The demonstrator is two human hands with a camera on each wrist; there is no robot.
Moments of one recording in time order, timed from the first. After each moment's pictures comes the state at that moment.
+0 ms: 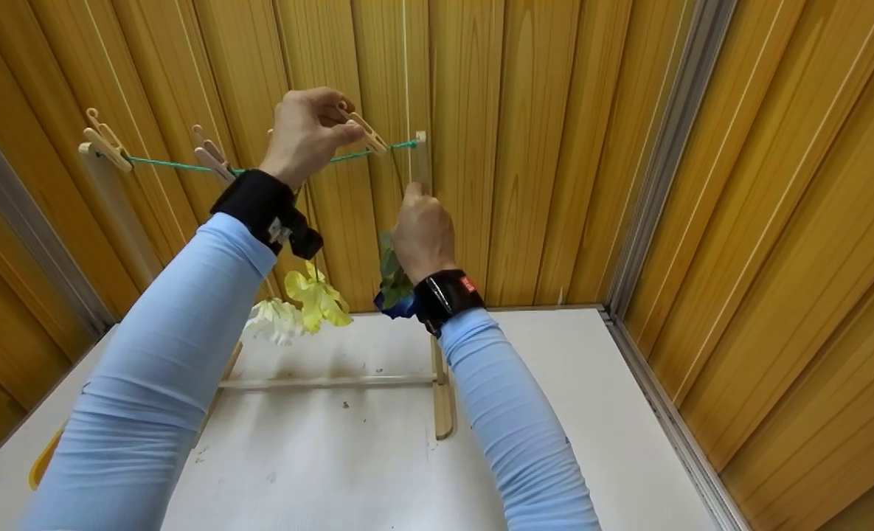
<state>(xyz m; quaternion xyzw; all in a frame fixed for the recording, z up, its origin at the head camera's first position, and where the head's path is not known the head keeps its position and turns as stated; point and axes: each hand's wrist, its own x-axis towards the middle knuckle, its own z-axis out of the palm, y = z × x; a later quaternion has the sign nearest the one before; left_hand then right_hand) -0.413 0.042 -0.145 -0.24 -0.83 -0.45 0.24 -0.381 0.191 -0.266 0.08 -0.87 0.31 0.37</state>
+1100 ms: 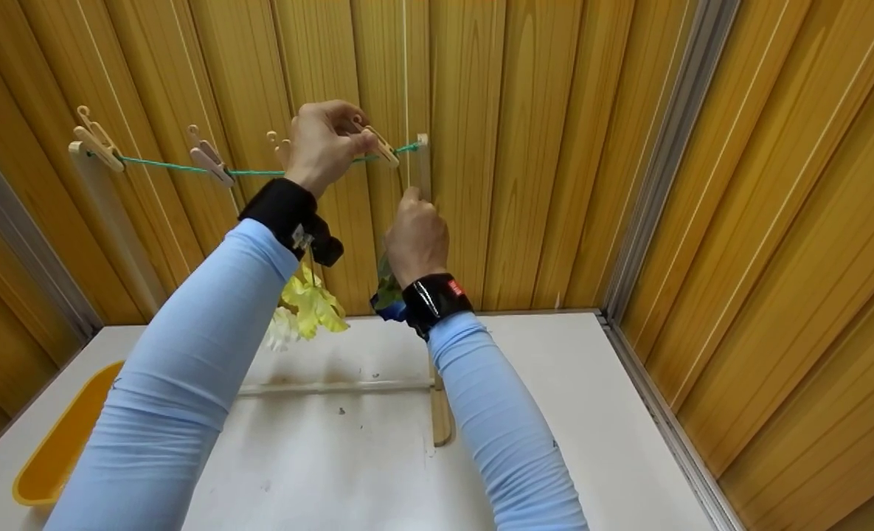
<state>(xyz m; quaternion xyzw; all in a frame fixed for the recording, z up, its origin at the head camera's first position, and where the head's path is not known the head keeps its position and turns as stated) -0.423 0.064 -0.157 -0.20 -0.82 -0.46 0.28 -0.380 0.181 -0.264 0.04 -0.87 0.30 0.38</state>
